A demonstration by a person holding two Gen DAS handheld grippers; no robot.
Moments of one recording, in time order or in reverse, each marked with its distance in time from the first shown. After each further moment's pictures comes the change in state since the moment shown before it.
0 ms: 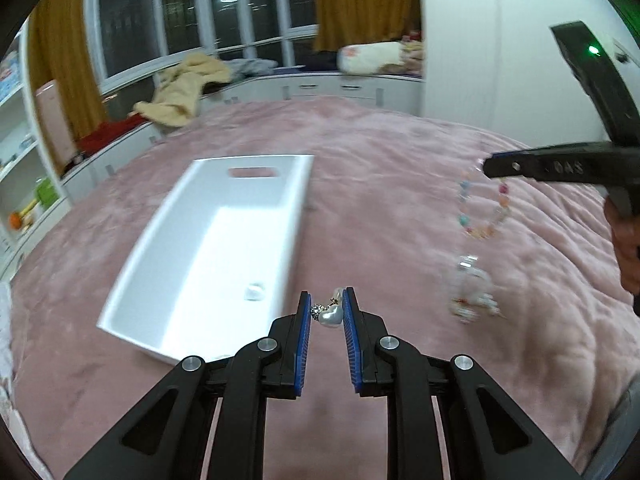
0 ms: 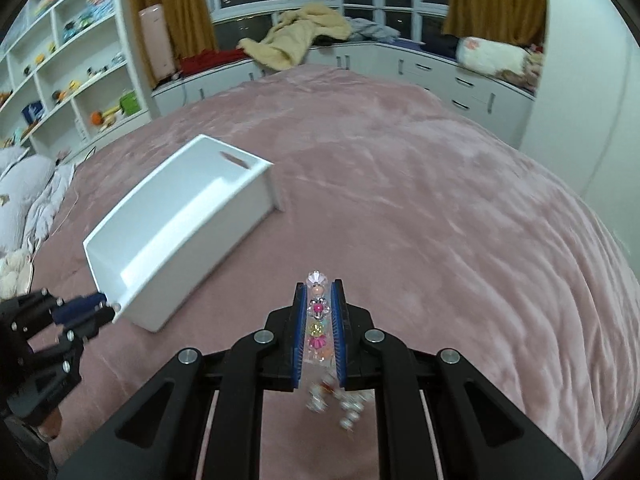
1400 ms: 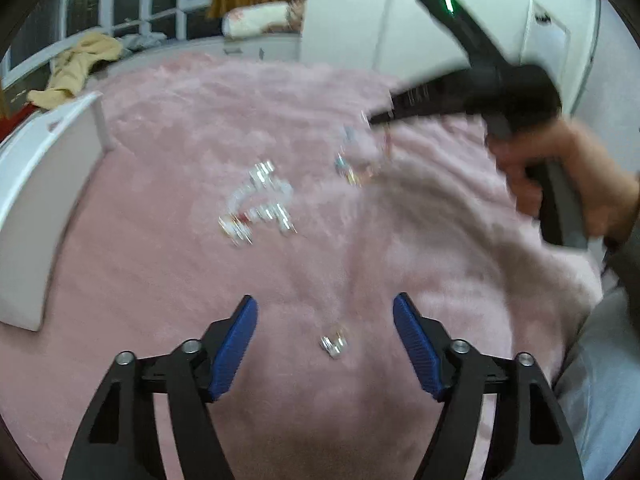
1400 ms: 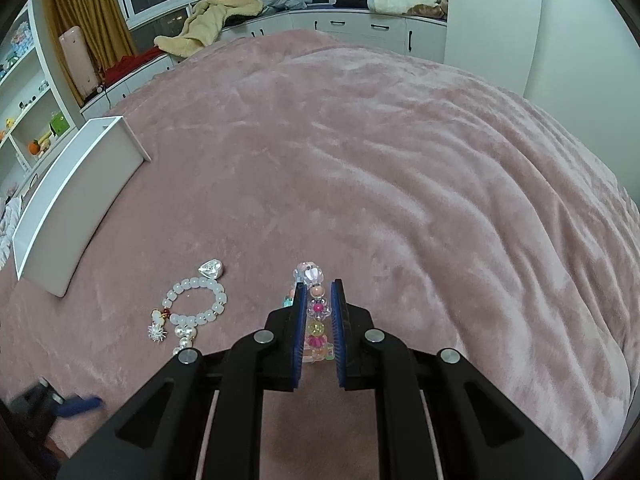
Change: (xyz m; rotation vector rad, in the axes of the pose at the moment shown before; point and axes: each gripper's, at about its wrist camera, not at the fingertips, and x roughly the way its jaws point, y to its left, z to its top) left arm 0.040 -0.185 -0.093 0.141 0.132 -0.392; right arm 0.015 -0.162 -0.121 0.236 0.079 -0.142
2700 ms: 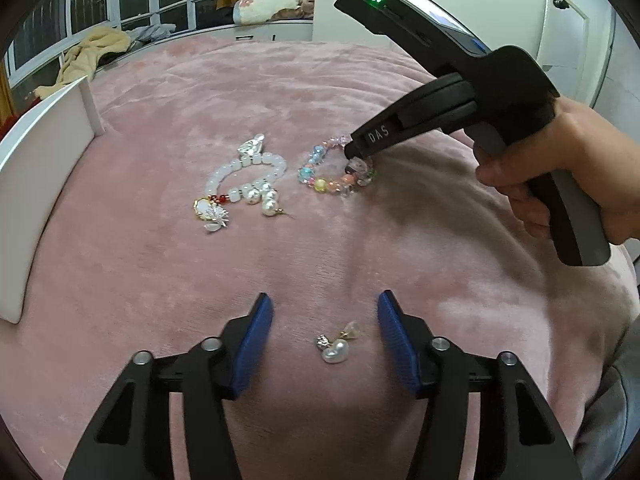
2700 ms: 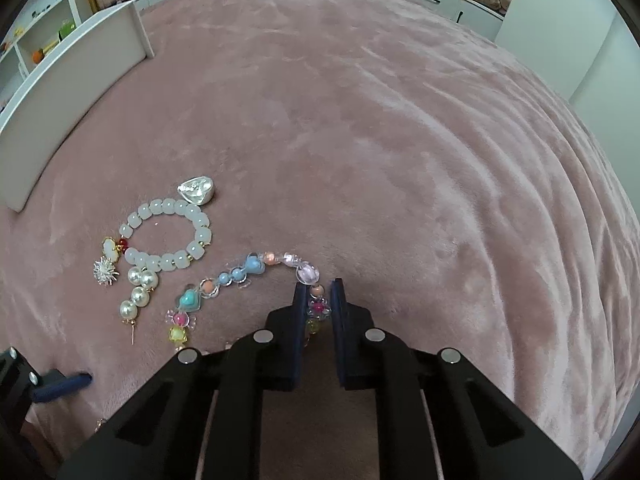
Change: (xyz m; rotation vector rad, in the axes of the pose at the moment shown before) left arm 0.047 -0.013 0.003 -0.025 0.024 0.072; right arm 0.070 0.030 -0.021 -0.214 0.184 -0.052
